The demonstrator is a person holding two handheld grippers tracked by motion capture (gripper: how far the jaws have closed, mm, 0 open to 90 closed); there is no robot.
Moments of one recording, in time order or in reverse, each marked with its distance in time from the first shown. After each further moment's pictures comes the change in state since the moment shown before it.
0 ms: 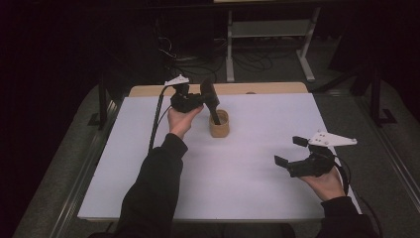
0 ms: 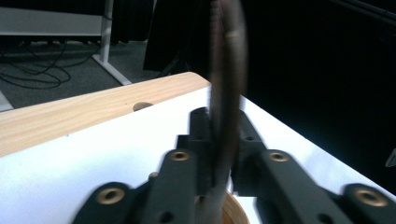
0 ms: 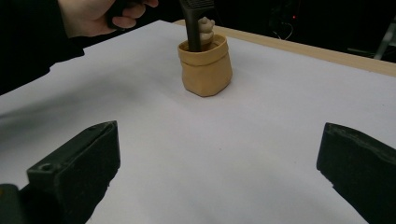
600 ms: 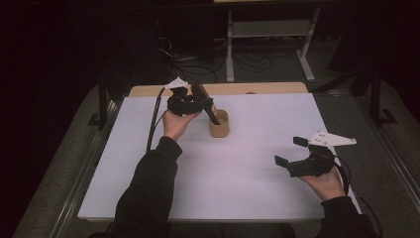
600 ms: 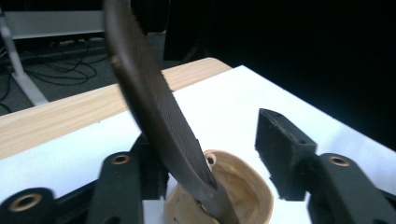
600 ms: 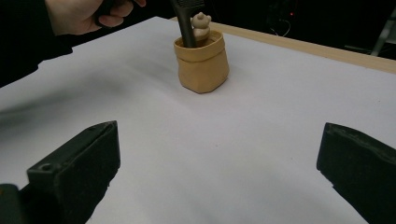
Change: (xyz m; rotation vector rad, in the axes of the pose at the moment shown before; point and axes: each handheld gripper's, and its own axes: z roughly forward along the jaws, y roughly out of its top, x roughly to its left) left arm -0.002 -0.006 -0.010 0.063 0.070 0.076; right arm -0.002 -0.002 0.001 0.011 -0.011 -0.001
